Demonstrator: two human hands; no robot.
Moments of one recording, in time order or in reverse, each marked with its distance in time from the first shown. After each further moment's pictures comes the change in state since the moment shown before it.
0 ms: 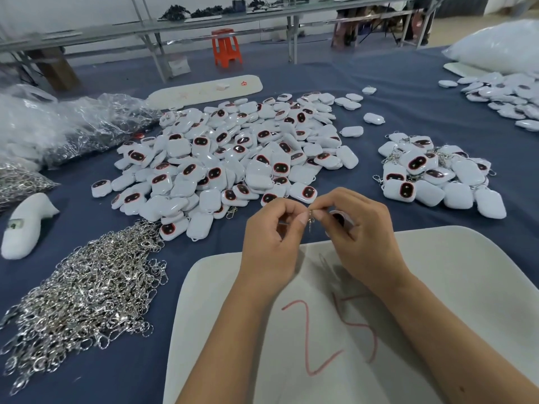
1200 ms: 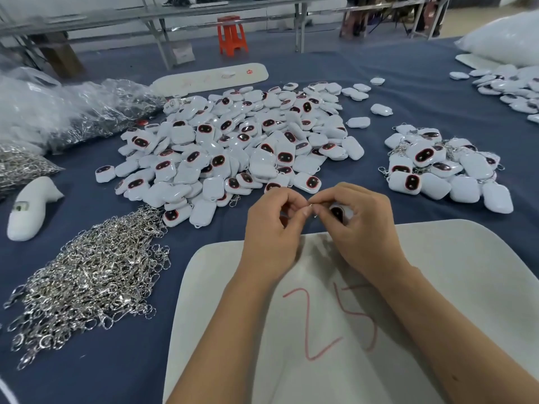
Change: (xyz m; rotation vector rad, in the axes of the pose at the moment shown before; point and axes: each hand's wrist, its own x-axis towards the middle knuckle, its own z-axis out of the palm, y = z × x) left_hand 0.003 -0.010 -0.001 0.133 0.040 0.051; right_hand 0.000 -0.005 0.003 -0.094 0.002 0.078
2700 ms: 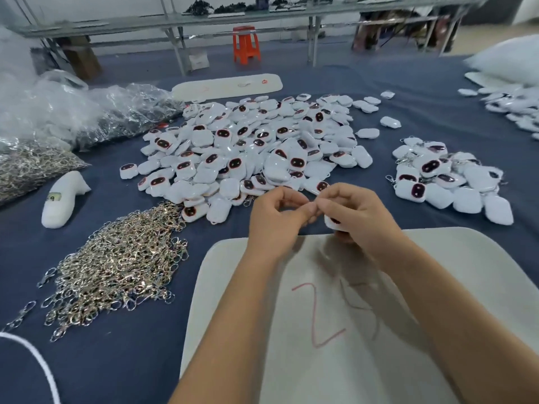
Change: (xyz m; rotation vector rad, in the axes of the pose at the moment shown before) left_hand 0.006 0.009 -0.013 -0.251 0.053 -0.372; right_hand 0.016 -0.011 -0.005 0.556 -0.303 0.522
